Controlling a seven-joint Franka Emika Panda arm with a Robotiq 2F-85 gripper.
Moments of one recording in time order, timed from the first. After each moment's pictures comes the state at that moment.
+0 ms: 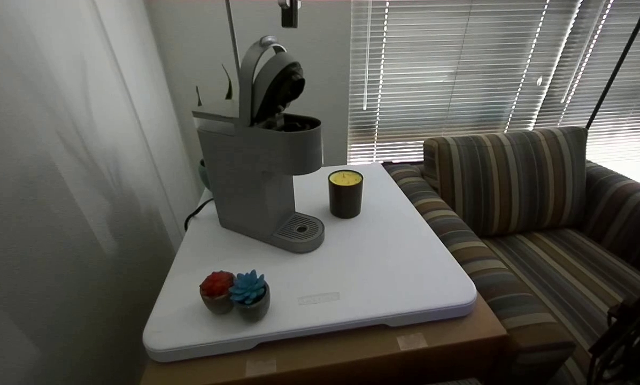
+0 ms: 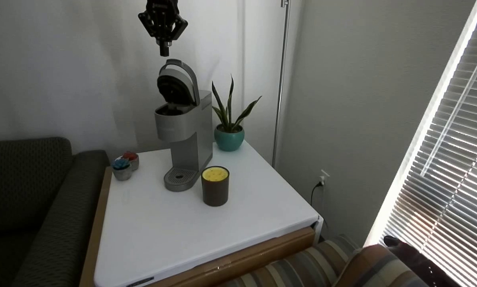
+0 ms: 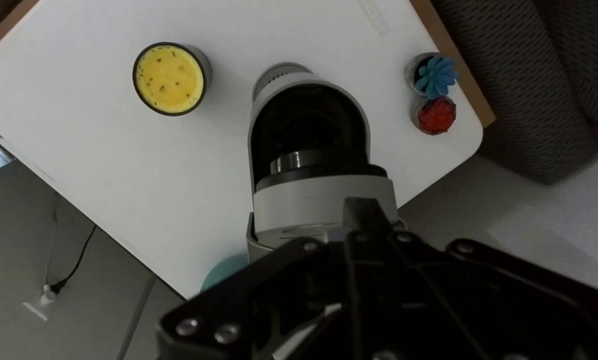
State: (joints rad) arm 0.15 0.82 0.08 -0.66 0.03 1.51 -0.11
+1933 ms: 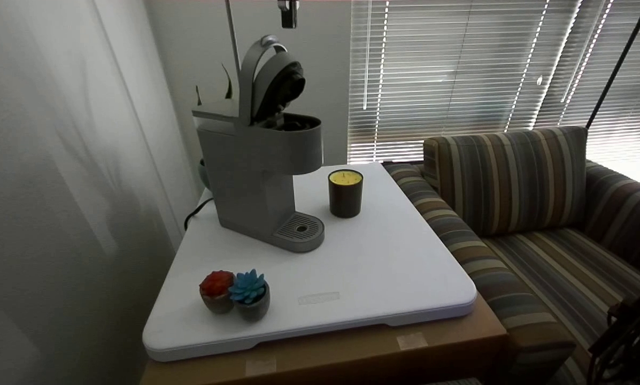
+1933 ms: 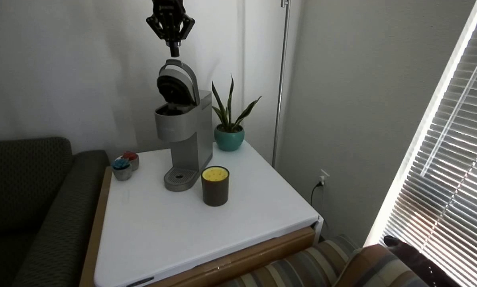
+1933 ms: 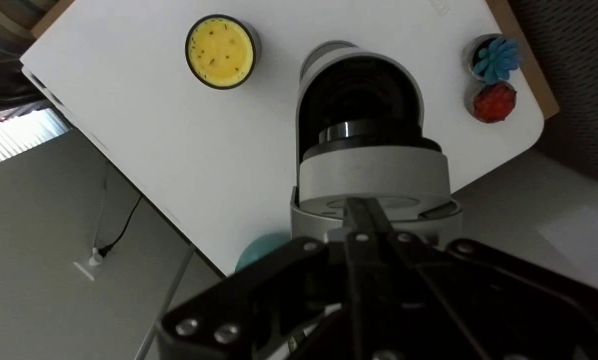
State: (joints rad) arm 0.19 0.91 0.03 -0.51 -0.05 1.50 -0.14
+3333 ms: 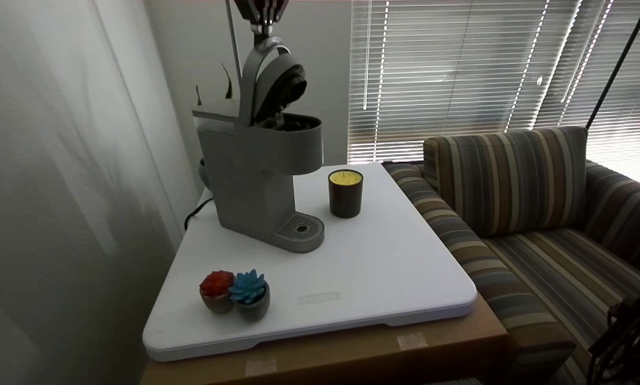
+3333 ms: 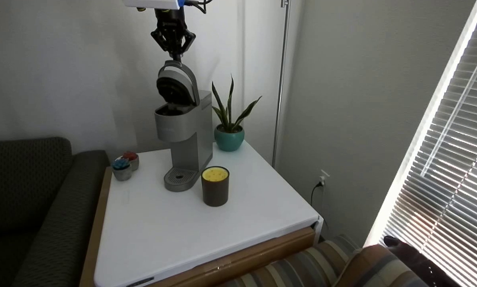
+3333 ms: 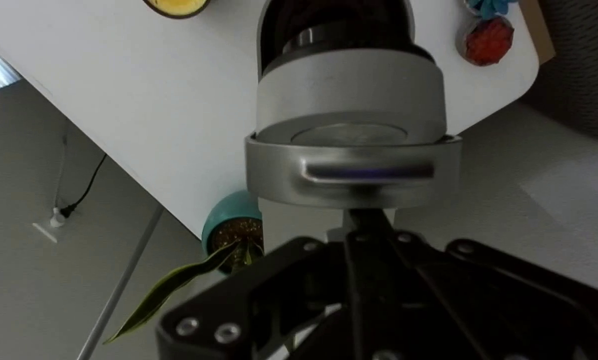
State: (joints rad) arm 0.20 1.03 0.06 -0.41 -0.02 1.62 -0.14
